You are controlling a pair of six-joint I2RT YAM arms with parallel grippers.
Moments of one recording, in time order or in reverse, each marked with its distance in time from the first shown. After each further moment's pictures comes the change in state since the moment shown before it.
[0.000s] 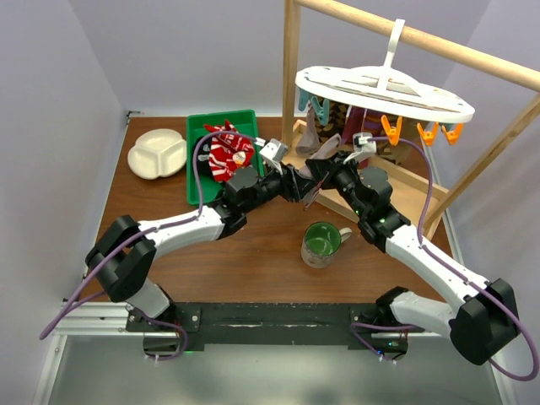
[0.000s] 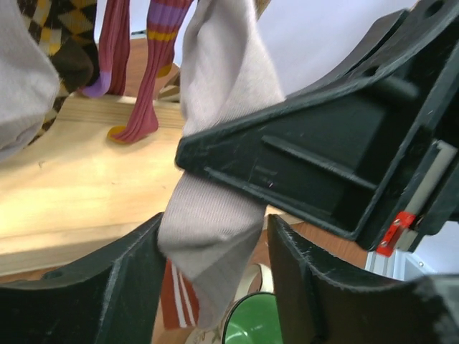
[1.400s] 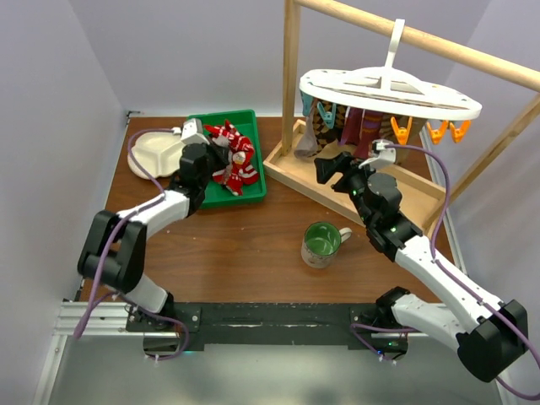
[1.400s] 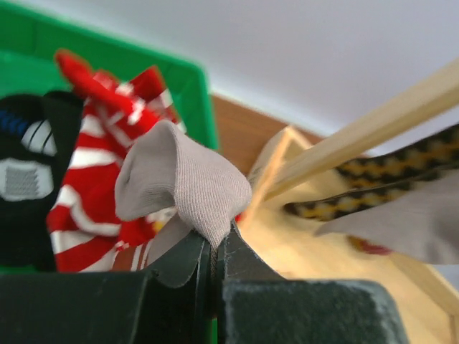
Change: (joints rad) left arm 0.463 -0.039 -0.055 -0.166 -0.319 -0.153; right arm 0.000 -0.124 -0.016 -0.153 0.240 0.014
